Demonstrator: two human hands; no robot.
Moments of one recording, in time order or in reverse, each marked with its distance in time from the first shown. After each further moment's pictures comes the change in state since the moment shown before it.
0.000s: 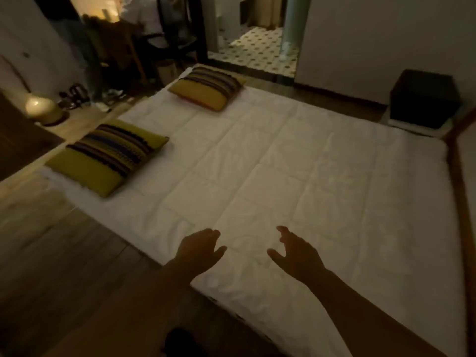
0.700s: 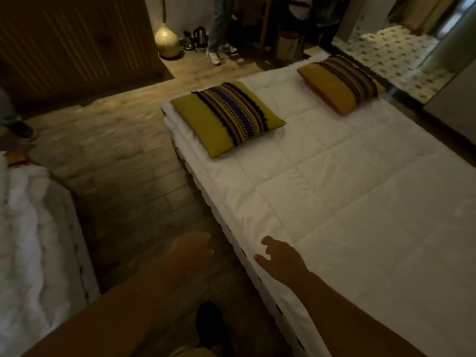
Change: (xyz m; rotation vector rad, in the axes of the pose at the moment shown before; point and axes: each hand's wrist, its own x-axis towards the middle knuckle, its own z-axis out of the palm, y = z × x) left_hand -0.118 -0.321 0.056 -0.379 -0.249 -0.505; right_hand 0.083 -0.312 0.159 -0.217 -0.386 -0.323
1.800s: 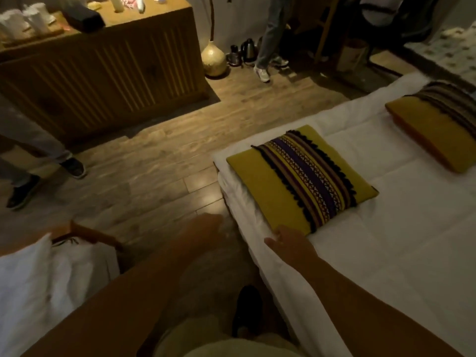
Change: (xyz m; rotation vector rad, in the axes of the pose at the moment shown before) left_hand 0.286 -0.227 -0.335 -0.065 0.122 -0.078; right_hand 0.439 -0.245 -0.129 0.182 -0.048 -0.025
